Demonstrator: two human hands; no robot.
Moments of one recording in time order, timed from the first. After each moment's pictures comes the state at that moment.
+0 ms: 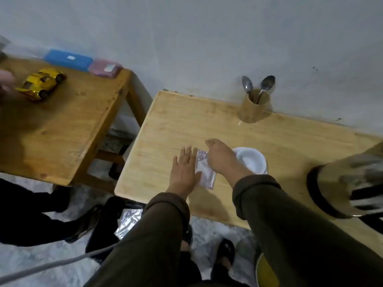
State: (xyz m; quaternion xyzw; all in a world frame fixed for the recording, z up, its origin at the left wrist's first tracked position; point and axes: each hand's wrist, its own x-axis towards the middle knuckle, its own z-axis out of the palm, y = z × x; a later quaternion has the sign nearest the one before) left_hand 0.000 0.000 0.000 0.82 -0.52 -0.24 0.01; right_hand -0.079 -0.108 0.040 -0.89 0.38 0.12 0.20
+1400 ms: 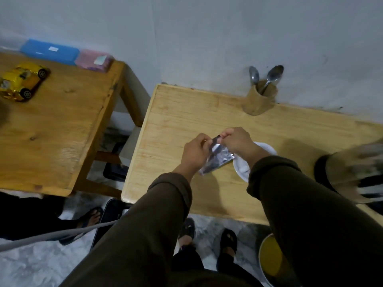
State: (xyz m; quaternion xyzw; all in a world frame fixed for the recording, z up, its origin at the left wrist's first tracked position) left_hand 0.034 -0.036 0.027 0.77 -0.38 -0.37 0.35; right_hand -0.064 -0.129 0.065 -0.71 0.58 -0.01 0.41
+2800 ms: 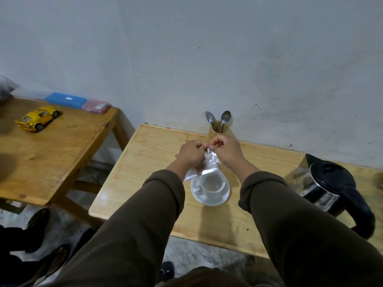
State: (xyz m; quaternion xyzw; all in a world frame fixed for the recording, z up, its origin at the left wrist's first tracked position) left_hand -0.068 -0.100 0.131 0.78 -0.39 -0.33 0.37; right_hand -0.177 -0.162 0.146 -0.75 0.46 -0.23 0.42
